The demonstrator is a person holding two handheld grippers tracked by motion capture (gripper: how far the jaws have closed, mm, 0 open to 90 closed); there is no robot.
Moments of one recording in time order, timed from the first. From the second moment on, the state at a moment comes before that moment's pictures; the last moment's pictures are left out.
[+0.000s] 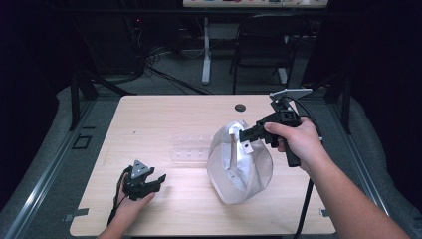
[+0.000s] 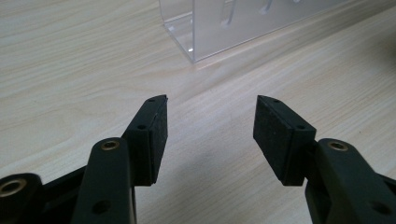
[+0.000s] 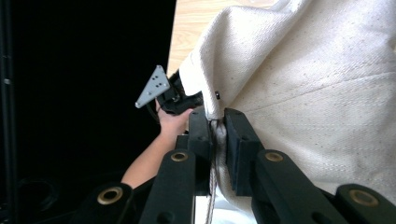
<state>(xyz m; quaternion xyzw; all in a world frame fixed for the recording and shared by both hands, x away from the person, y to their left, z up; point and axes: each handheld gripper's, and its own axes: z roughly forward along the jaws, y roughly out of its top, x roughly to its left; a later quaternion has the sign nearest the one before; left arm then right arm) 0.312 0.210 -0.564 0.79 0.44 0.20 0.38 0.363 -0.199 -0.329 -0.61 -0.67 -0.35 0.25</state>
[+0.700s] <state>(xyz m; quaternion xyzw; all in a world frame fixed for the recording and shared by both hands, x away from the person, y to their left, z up) 0.307 0.201 -0.562 0.80 0.42 0.20 0.38 0.376 -0.195 -0.322 -0.58 -0.64 -0.43 0.26</state>
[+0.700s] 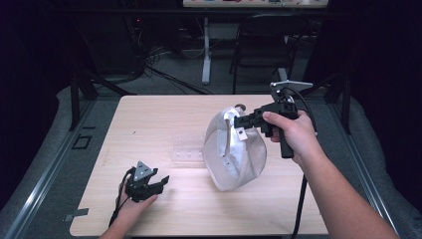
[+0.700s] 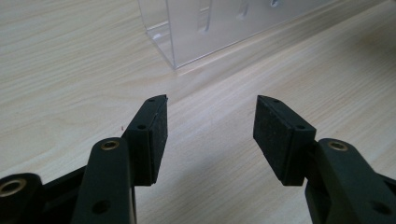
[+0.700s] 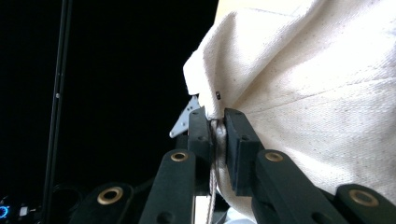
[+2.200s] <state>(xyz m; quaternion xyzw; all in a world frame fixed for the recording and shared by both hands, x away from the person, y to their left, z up) 0.306 0.052 -0.518 0.83 0.30 0.27 0.38 0.399 -0.184 -0.324 -0.57 -0.57 -0.55 0.24</state>
